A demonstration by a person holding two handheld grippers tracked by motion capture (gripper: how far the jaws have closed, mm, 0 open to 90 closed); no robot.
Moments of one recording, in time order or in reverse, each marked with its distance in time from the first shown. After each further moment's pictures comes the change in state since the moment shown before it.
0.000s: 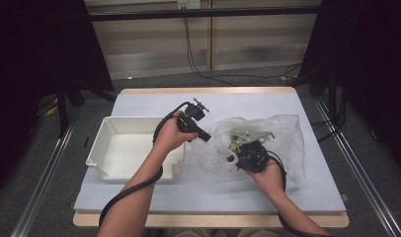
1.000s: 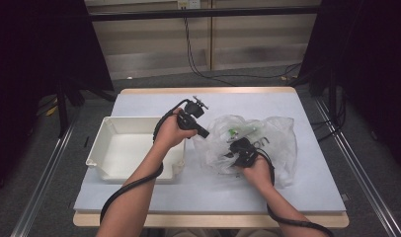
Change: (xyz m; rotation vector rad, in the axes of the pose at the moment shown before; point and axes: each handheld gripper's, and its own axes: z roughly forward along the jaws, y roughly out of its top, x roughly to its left) left arm 0.013 0.008 0.004 0.018 0.041 0.015; right arm -0.010 -0.003 0.046 0.089 0.013 0.021
